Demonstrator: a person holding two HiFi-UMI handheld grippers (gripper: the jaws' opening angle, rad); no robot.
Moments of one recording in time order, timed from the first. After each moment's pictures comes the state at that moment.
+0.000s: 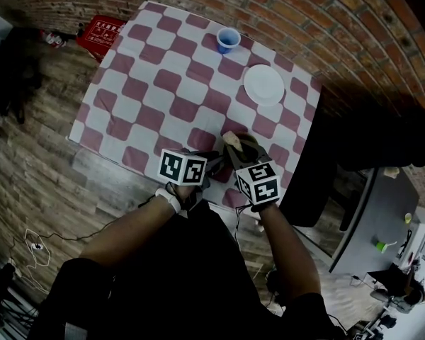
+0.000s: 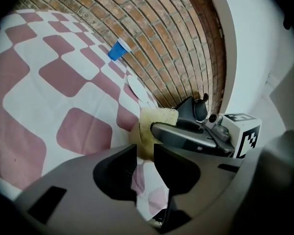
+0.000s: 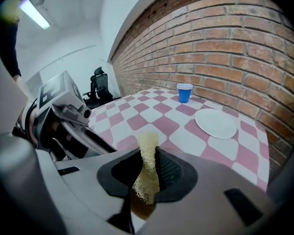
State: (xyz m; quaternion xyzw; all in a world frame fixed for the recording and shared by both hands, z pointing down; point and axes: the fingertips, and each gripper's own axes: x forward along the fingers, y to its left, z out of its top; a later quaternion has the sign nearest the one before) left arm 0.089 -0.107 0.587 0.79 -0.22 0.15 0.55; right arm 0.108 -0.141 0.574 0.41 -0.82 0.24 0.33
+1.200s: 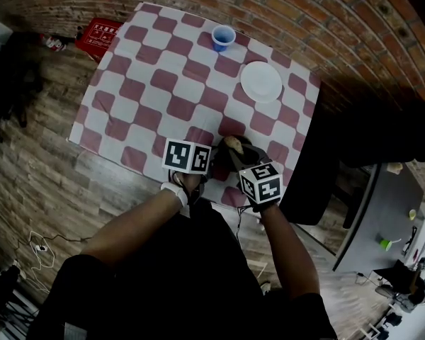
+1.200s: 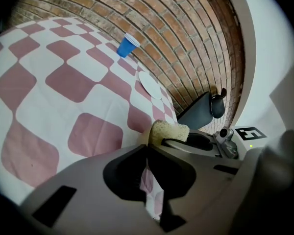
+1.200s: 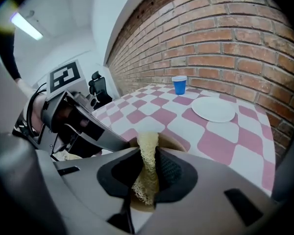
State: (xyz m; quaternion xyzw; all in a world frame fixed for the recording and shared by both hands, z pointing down) left arm 0.086 -0.122 0.600 0.75 -0.27 0.23 0.55; right arm 0.124 -0.125 0.591 0.41 -0.81 0.28 0.31
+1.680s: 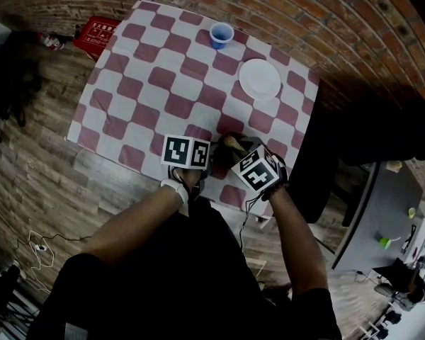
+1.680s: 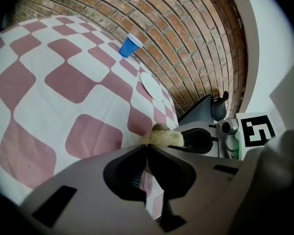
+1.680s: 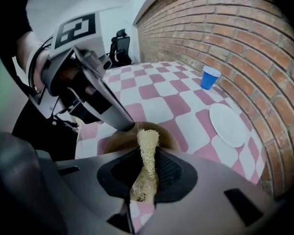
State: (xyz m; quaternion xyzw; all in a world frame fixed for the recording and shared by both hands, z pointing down) left arm 0.088 -0.128 0.602 0.75 -0.28 0.22 0.56; right arm 0.126 -0.121 0.606 0.27 -0.79 0.18 0.52
